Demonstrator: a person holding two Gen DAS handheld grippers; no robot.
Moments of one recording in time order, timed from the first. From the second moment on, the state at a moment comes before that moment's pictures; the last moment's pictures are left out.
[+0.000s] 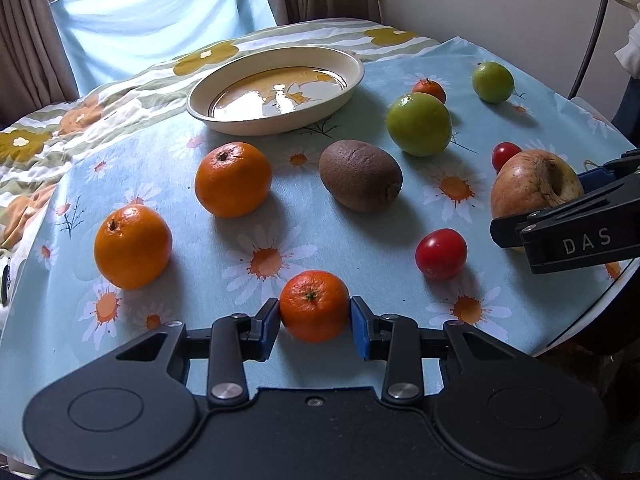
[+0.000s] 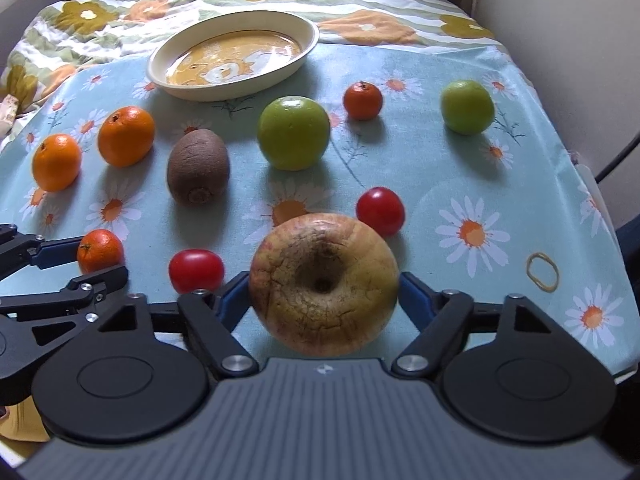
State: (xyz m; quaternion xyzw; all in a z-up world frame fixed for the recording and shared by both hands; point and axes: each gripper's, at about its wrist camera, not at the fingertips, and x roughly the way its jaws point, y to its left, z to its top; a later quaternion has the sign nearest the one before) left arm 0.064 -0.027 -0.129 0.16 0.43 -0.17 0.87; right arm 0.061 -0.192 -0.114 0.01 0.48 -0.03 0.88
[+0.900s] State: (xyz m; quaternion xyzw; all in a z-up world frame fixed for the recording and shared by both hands) left arm 0.093 -0.029 0.007 0.08 0.35 -0.08 0.93; right arm 0.107 -0.206 0.014 -0.02 0.40 0.09 0.91
